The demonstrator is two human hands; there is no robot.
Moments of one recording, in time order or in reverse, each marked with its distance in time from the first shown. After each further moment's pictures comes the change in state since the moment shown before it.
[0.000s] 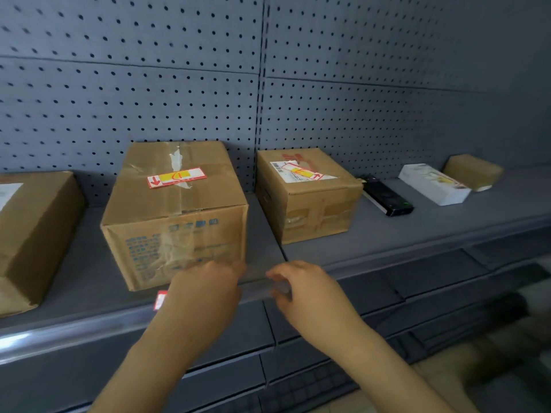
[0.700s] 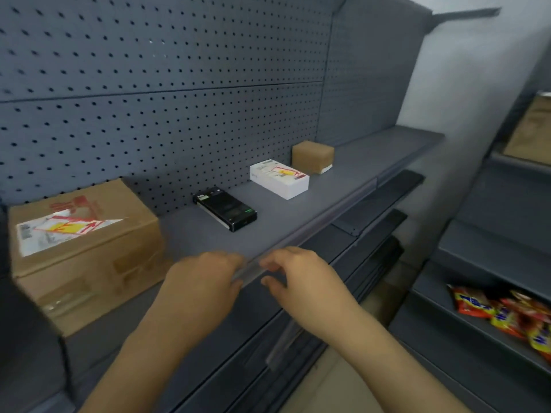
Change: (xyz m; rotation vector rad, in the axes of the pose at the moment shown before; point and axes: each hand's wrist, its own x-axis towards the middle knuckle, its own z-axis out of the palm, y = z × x) left_hand 0.146 0.256 -0.024 -0.164 0.038 0.456; right_hand -0.069 0.213 -0.152 -0.067 0.258 0.345
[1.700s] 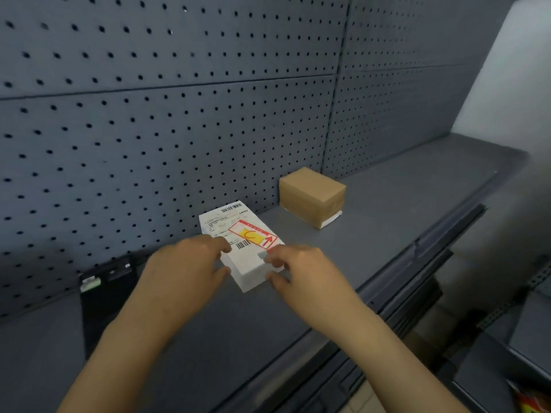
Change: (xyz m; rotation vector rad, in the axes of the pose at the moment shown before) left_hand 0.351 0.027 0.064 0.014 -0.037 -0.221; right_hand 0.276 0.249 -0.044 0.040 -0.145 0.018
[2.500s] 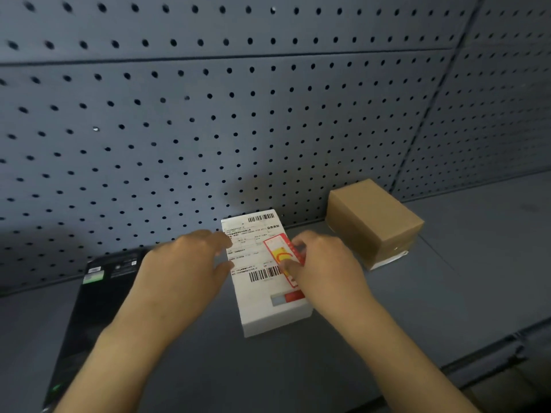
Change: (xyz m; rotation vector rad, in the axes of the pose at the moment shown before) left_hand 0.064 0.002 0.018 -0.009 0.049 -0.371; right_hand 0.131 0.046 0.011 -0.038 -0.155 0.001
